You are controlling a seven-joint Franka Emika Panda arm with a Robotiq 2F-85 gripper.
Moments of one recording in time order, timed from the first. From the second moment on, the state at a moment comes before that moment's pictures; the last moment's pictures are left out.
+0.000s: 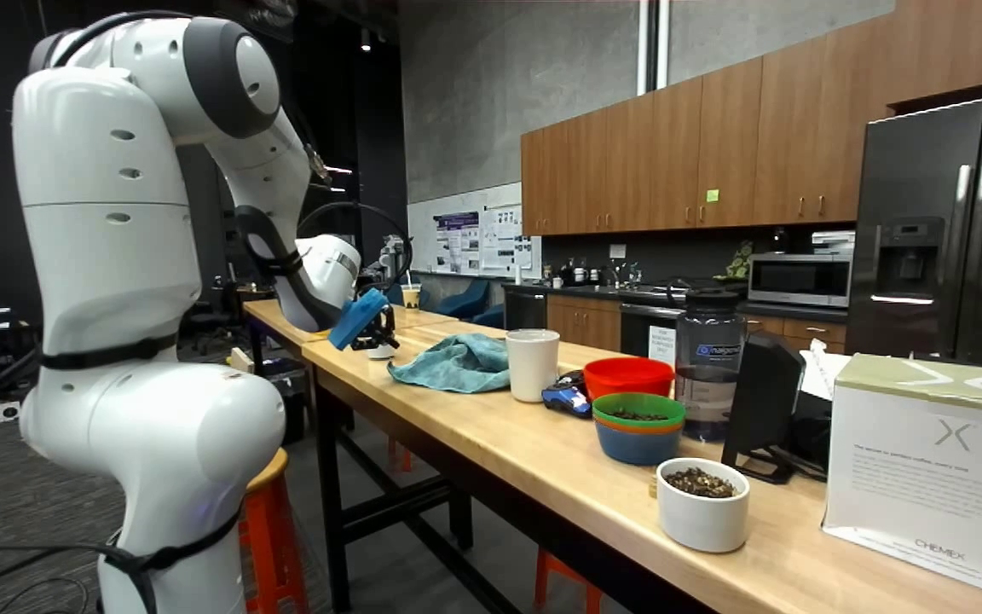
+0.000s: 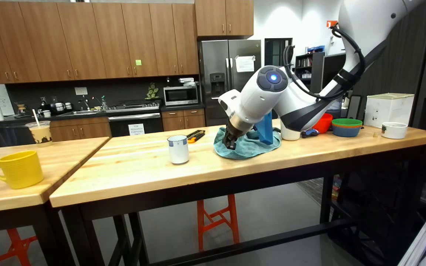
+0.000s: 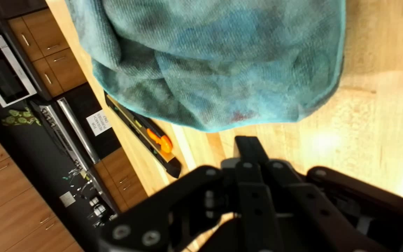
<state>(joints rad) 0.22 -0.06 0.22 -2.32 -1.41 2.67 0.69</state>
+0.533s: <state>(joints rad) 0.23 -0.08 0.22 -2.35 -1.20 2.67 0.47</state>
